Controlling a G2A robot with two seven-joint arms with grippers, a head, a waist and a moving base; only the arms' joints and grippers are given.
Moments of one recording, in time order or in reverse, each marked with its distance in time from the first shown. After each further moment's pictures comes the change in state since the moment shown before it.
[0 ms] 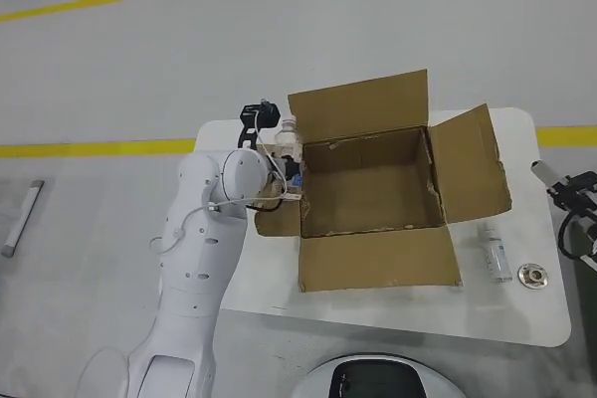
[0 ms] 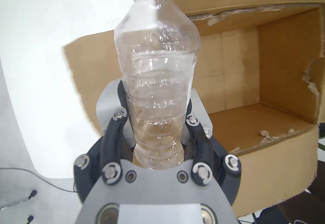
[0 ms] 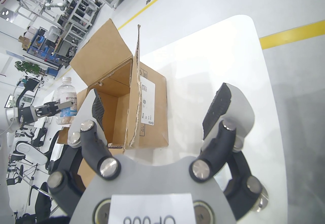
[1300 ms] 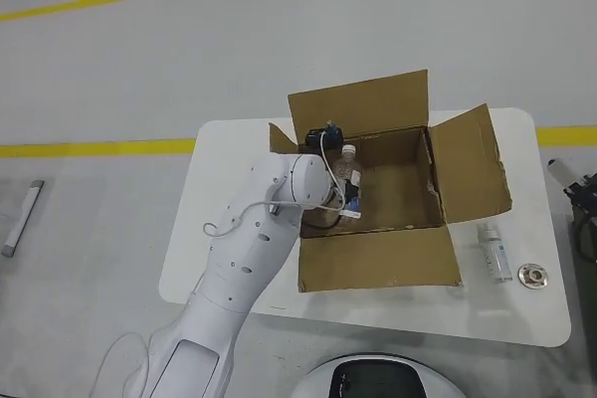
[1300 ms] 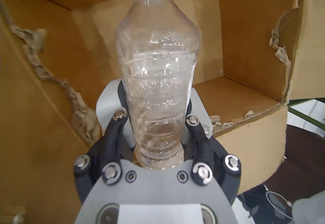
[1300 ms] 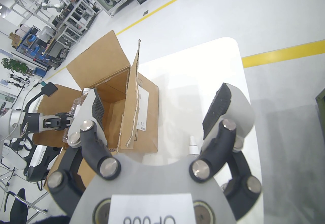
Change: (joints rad) left arm -0.071 -0.085 0.258 0.175 -0.215 0.217 -0.021; right arm -0.052 0.013 0.039 -0.039 -0.042 -0.038 -0.042
